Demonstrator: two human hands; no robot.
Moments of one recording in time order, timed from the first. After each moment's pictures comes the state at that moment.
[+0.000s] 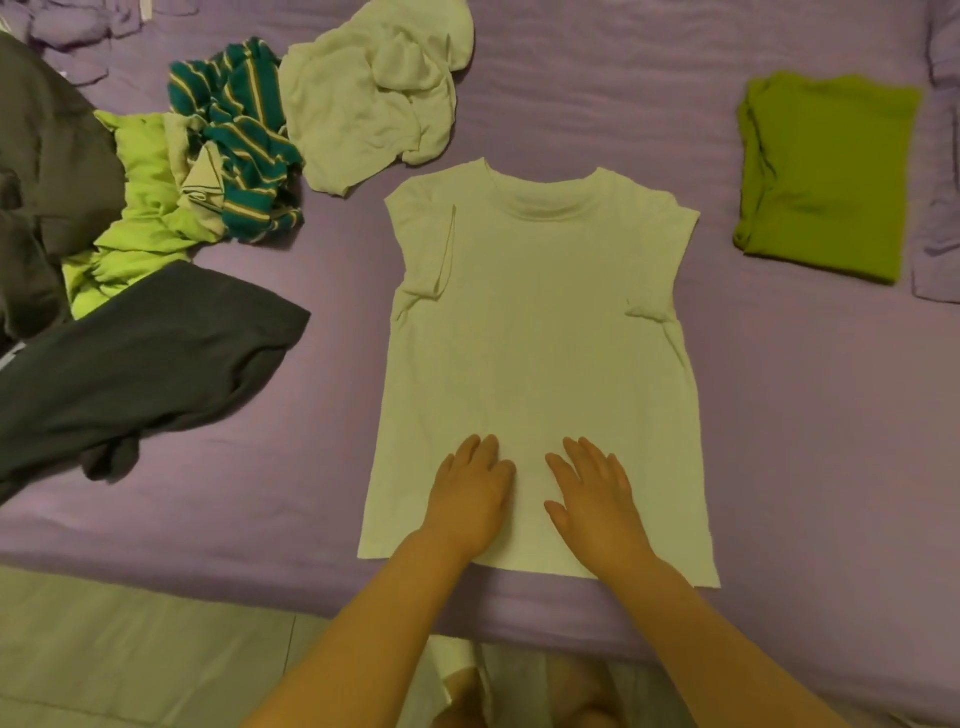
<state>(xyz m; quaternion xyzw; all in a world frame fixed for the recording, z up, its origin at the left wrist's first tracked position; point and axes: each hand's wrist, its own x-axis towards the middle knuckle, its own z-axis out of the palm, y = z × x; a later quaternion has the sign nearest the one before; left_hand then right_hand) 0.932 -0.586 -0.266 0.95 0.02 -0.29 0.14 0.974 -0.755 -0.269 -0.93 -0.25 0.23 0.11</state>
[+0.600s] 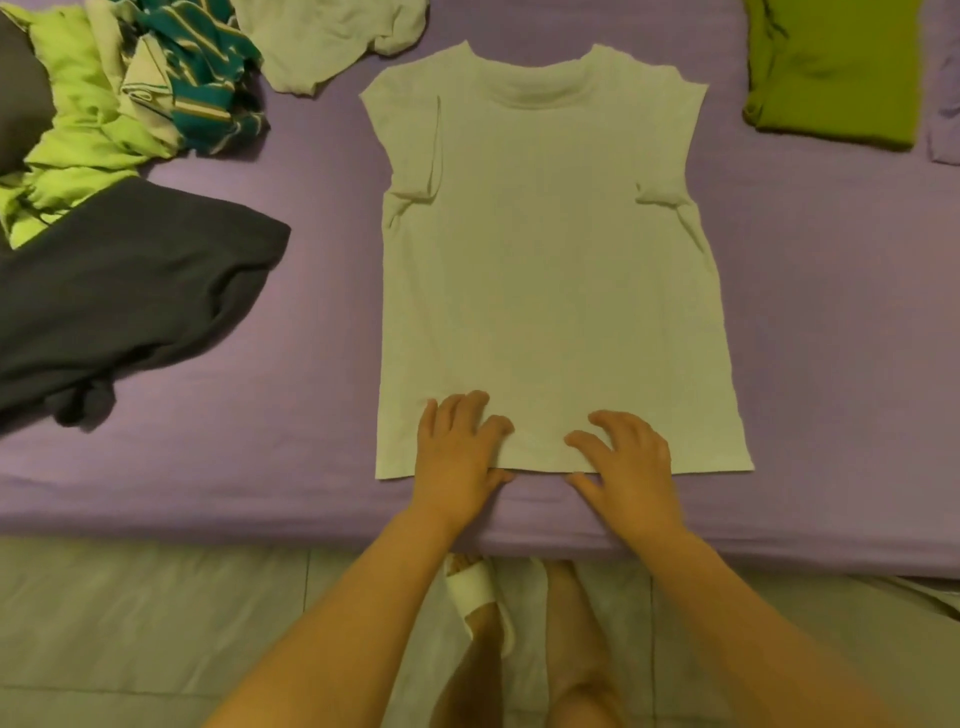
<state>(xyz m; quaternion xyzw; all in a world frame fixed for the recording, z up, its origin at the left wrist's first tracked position) 0.858 -0.569 -0.300 0.97 0.00 -0.18 0.16 0.896 -0.777 -0.292 -0.95 -0.20 0.20 0.11</state>
